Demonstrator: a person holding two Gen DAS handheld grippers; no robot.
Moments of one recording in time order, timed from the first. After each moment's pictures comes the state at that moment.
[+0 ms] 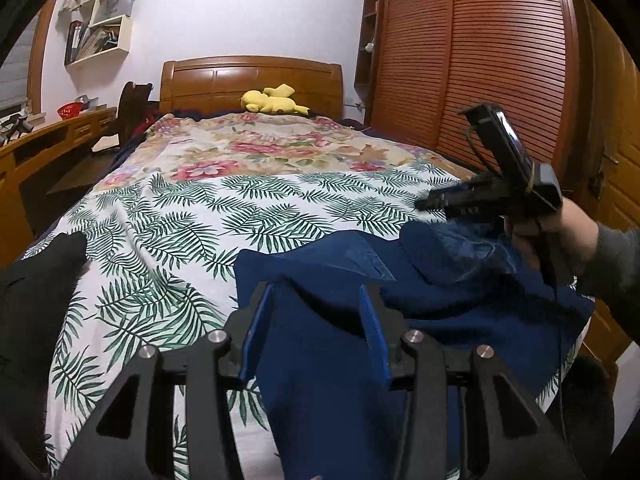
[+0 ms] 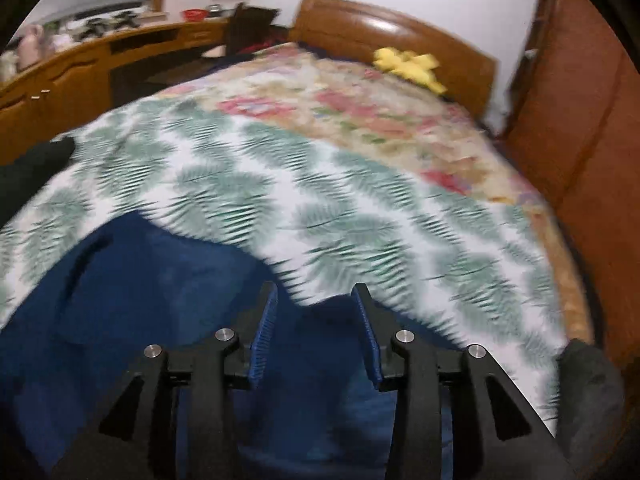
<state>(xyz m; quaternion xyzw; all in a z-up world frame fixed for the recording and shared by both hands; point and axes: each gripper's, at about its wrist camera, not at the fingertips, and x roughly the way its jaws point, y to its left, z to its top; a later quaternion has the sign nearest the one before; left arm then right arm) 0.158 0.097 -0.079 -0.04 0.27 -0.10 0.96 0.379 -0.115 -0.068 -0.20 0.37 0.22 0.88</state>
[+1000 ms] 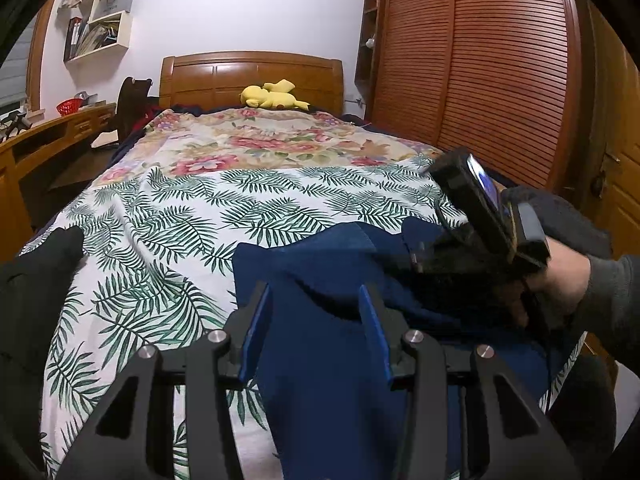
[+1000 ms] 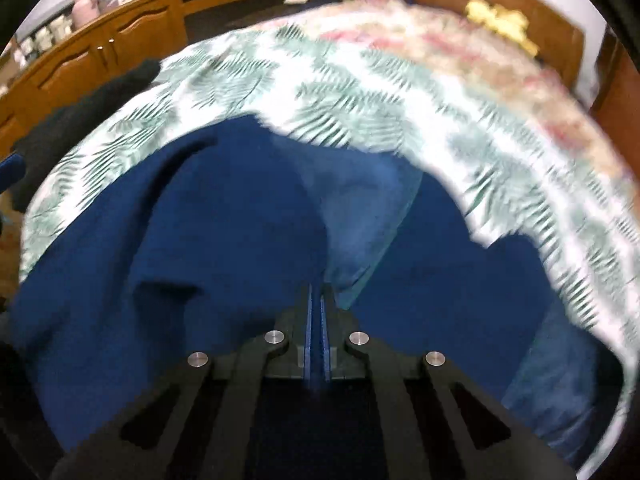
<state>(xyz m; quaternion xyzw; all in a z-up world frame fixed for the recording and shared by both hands) 0.165 0.096 -0.086 -0.04 0.28 -0.10 0.95 0.349 -0.060 -0.141 -0.20 0.45 0.32 0.81</state>
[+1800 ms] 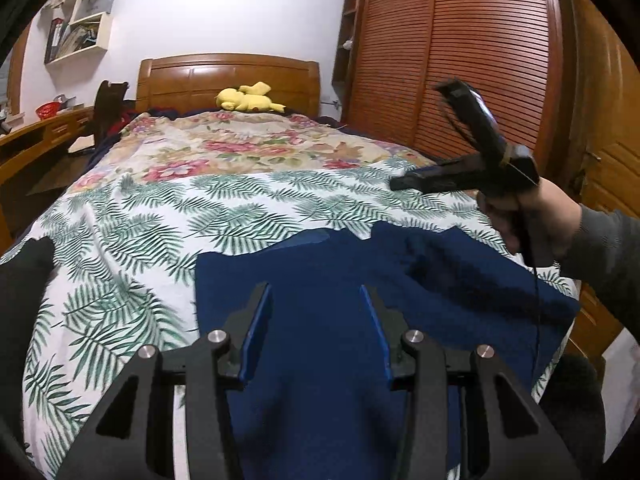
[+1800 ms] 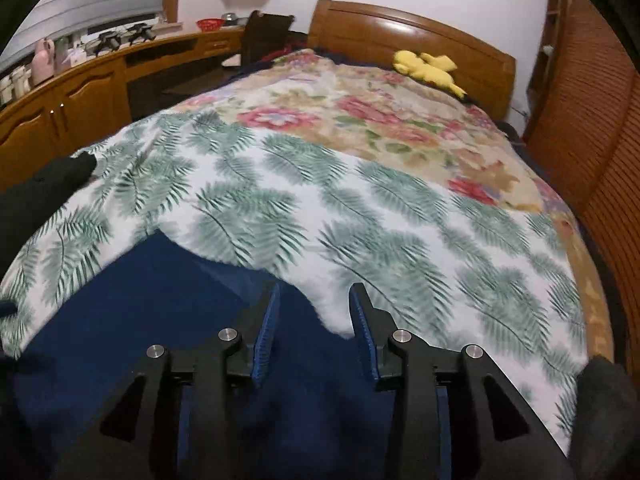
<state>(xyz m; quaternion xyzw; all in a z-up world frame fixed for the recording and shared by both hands) 0.171 0.070 -0.082 -0.04 0.27 -0.15 0.95 0.399 -0.123 -0.059 -0.18 0.37 0.24 0.88</state>
